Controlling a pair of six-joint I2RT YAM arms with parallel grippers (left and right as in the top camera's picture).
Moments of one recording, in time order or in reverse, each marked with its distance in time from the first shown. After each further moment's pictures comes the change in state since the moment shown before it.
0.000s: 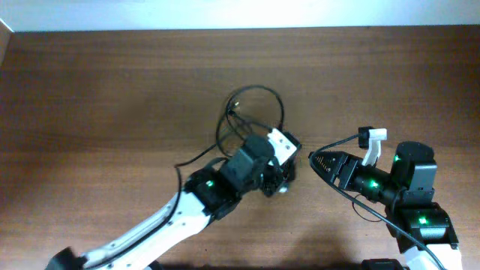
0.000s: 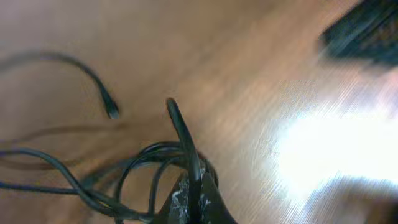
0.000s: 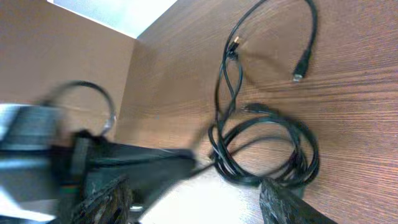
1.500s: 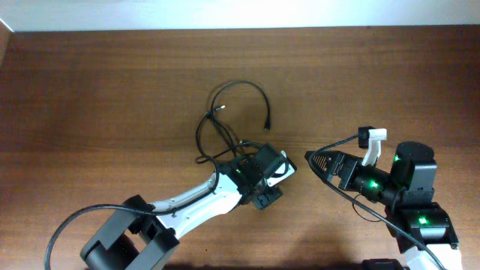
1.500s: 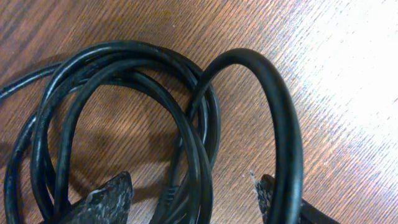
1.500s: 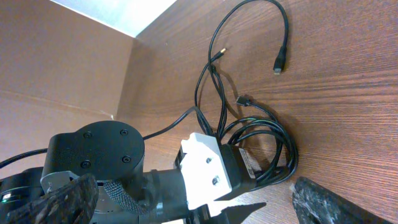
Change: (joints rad) left arm -0.002 0.318 0.001 -0.137 -0.040 0.174; right arm 0.000 0.000 0.000 -0.001 0.004 -0.021
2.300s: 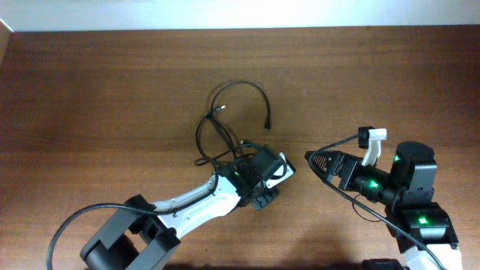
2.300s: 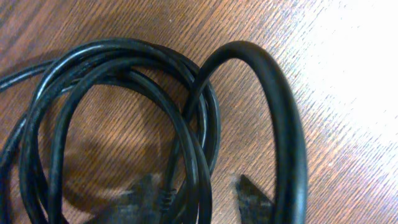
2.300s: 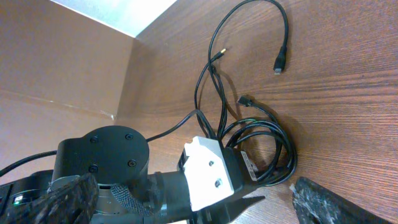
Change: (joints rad) left arm 0.000 0.000 -0.037 0.050 0.004 -0.003; right arm 0.000 0.000 0.000 0.000 0.000 0.000
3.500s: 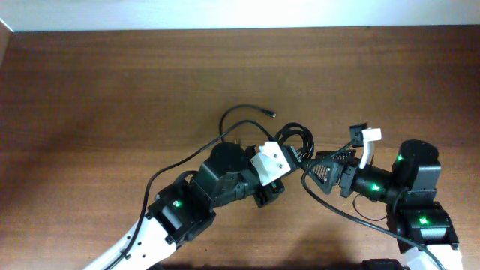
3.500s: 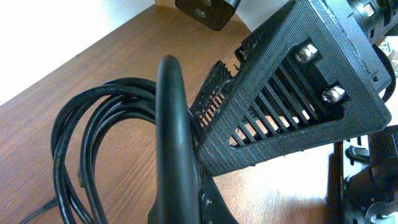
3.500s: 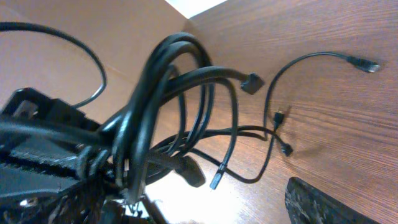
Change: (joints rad) left arm 0.011 -0.565 0.010 0.172 0.277 0.002; right arm 0.000 -0.001 0.000 0.086 -0.203 -0.150
